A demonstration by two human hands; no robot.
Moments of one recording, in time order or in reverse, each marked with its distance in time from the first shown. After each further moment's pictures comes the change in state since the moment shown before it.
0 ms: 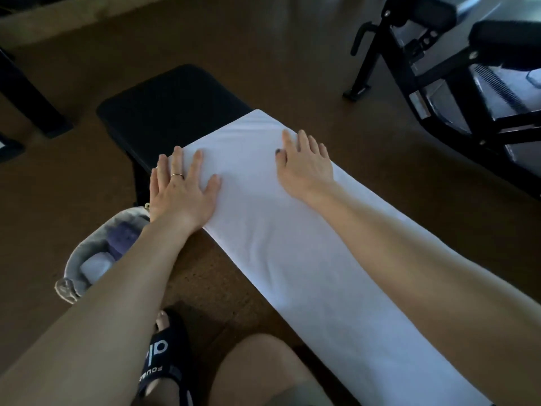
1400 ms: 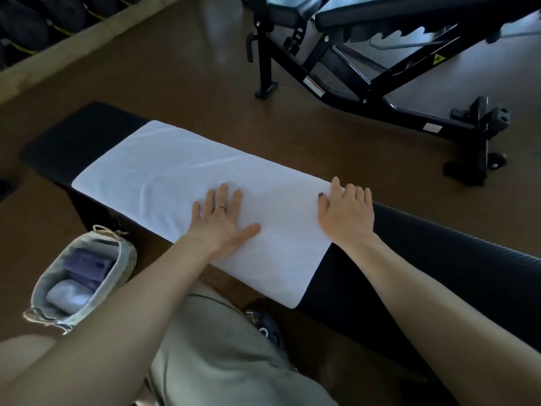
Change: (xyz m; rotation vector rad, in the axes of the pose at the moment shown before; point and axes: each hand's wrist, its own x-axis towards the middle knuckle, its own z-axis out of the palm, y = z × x) left_hand -0.193 0.172 0.027 0.276 -0.331 0.530; right_hand -0.295 0.219 -0.022 -0.051 0.044 0.519
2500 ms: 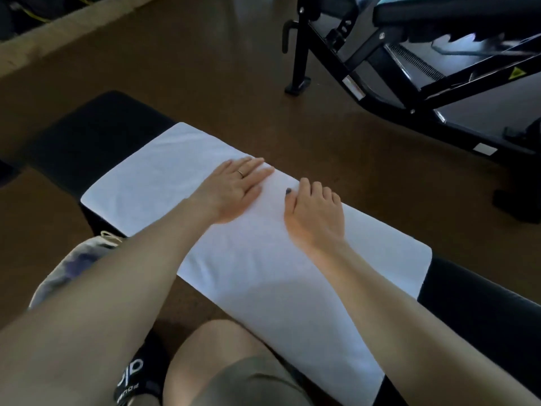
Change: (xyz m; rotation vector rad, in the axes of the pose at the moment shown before) left_hand 0.146 -0.105 -0.053 0.075 0.249 0.319; right_hand 0.075 -0.173 0.013 0.076 0.035 -0.174
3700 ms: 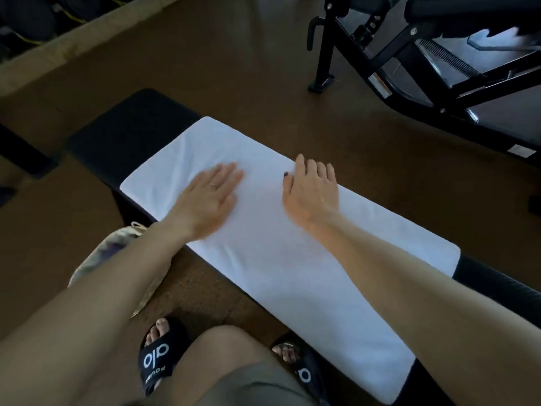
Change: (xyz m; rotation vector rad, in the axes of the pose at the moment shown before) left_hand -0.089 -0.057 0.012 -0.087 0.021 -0.188; right_hand 0.027 -0.052 -0.002 -0.023 -0.018 -0.123
